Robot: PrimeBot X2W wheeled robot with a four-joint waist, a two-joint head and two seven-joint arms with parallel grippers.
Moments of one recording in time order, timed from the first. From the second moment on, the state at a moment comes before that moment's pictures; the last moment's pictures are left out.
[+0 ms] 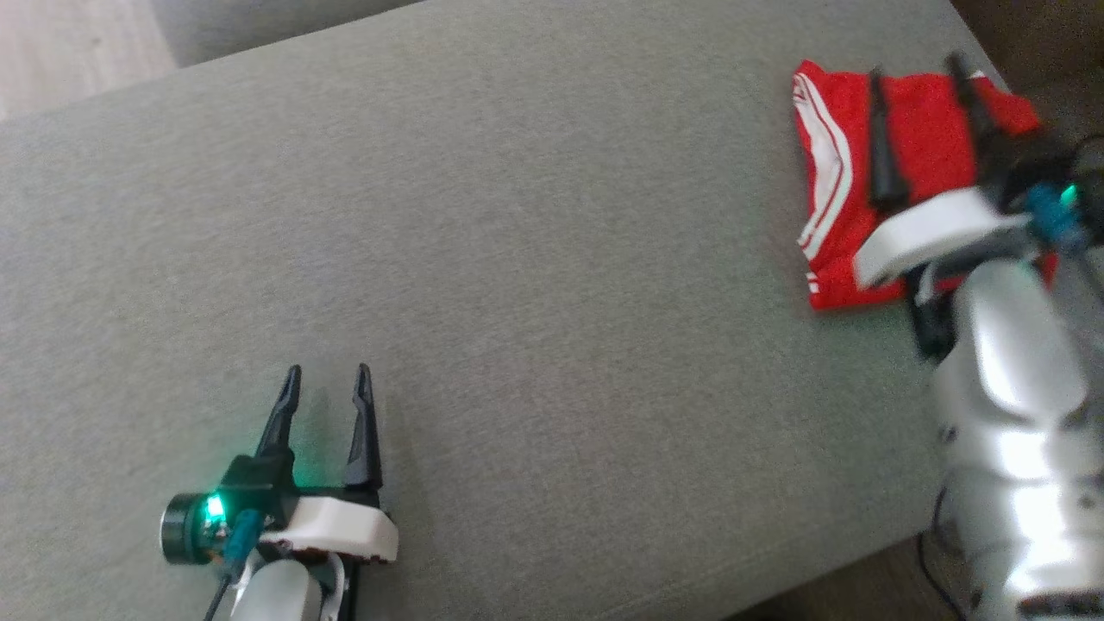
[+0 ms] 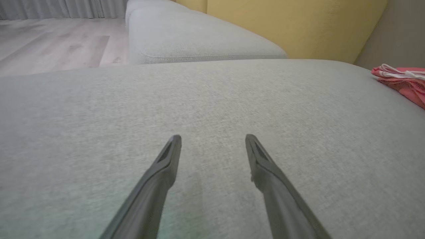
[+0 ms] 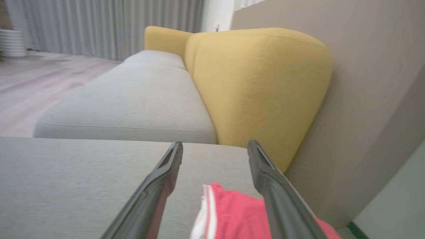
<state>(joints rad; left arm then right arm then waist) -0.15 0.05 -0.16 0.42 -0.15 0.02 -0.25 -0.71 -0.10 -0.07 0.72 -0.14 0.13 -0.26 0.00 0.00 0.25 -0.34</state>
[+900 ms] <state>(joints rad) 0.02 0.05 -0.06 0.37 -0.23 0.03 -0.25 -0.17 -0.05 0.13 0.53 0.09 0.13 -0.26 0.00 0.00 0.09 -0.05</state>
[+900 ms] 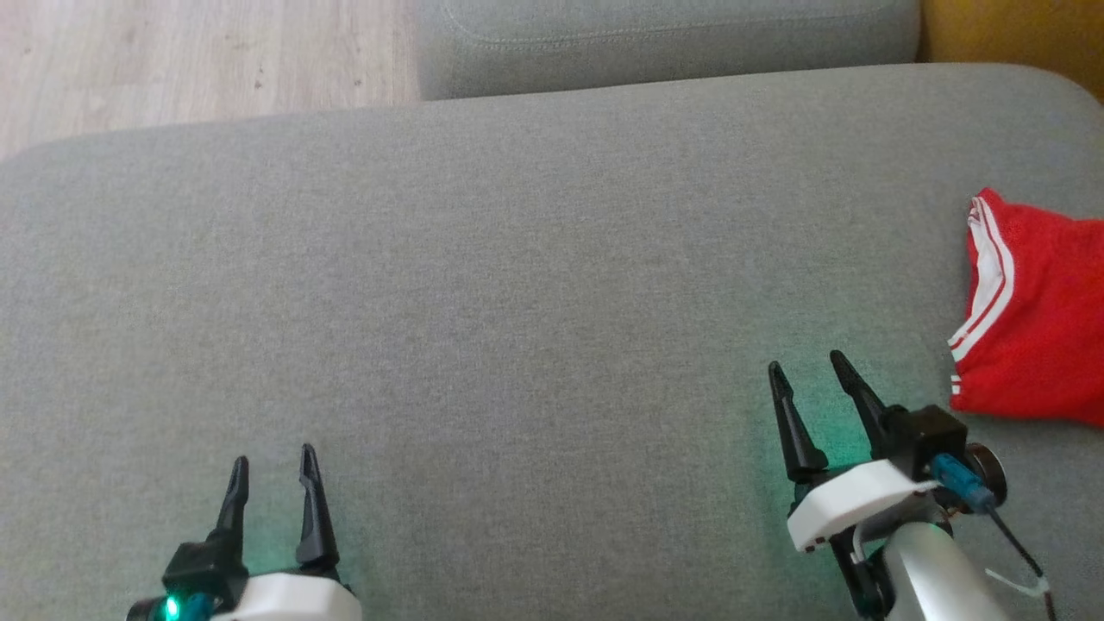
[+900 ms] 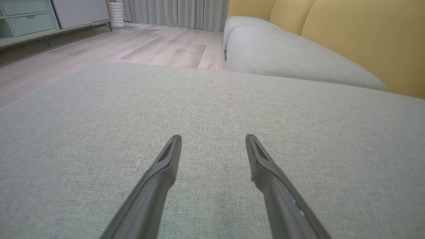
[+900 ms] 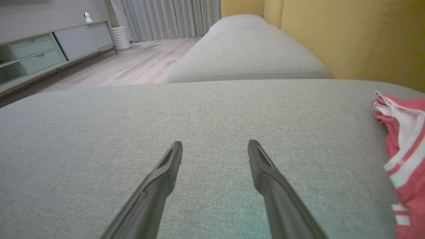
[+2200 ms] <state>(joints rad) 0.05 0.04 -0.05 0.42 -0.48 -0.01 -0.19 -0.10 -0.05 0.08 0.53 0.38 0.13 -0.19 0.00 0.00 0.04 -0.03</state>
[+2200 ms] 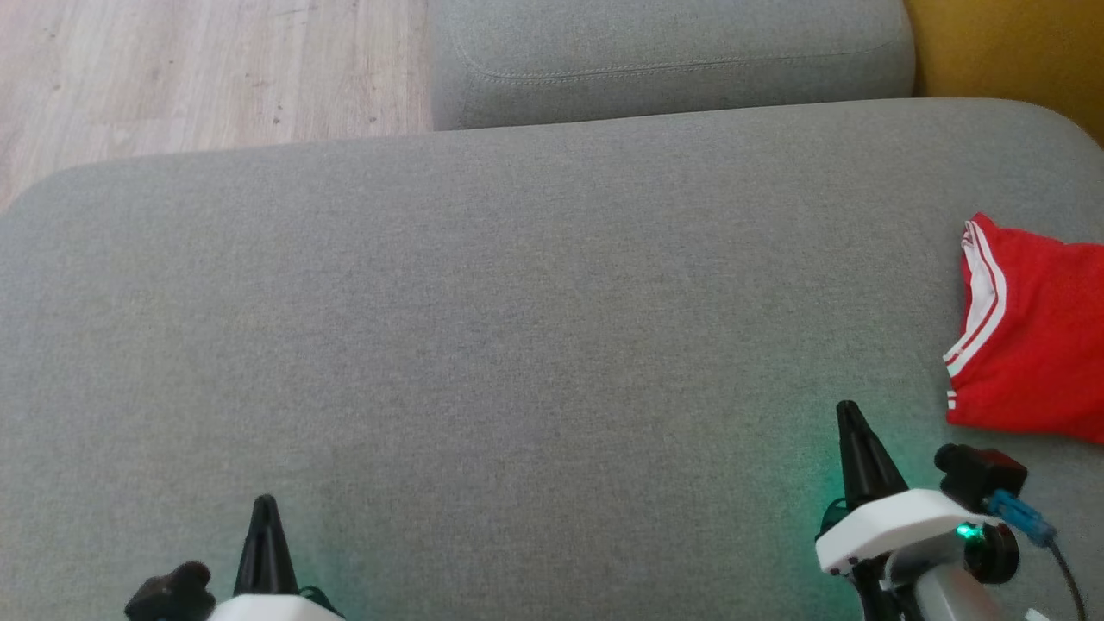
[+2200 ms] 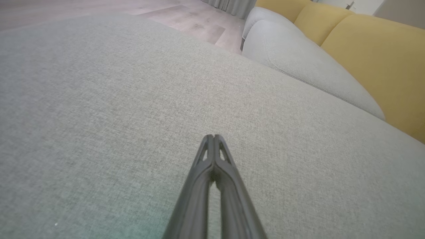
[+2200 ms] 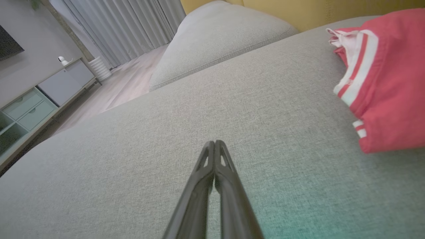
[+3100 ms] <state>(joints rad) 0.02 0.04 -0.02 0.38 -0.77 -0.04 -0.11 -0.09 -0.05 0.02 0.47 0.69 0.13 -0.11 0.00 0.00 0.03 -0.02</state>
